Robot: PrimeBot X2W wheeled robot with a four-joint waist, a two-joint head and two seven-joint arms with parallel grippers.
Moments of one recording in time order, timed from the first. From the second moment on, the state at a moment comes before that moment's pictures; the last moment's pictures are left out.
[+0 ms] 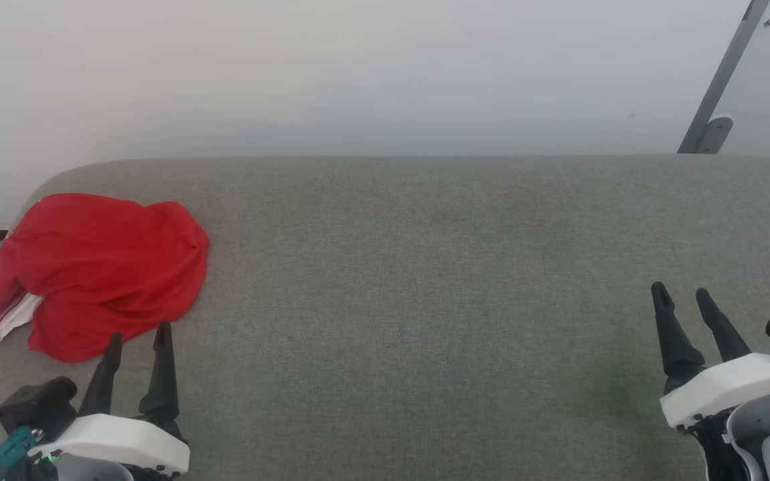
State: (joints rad) left arm 0.00 0.25 -0.02 0.15 -0.59 0.03 -0.20; right arm -0.10 -0.16 -0.08 0.20 0.53 0.13 -0.02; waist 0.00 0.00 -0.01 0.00
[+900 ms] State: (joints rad) left arm 0.00 0.31 -0.07 0.13 -0.44 0.03 -0.24; right arm -0.10 -0.18 -0.08 0.16 0.34 0.13 -0.04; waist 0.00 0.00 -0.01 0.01
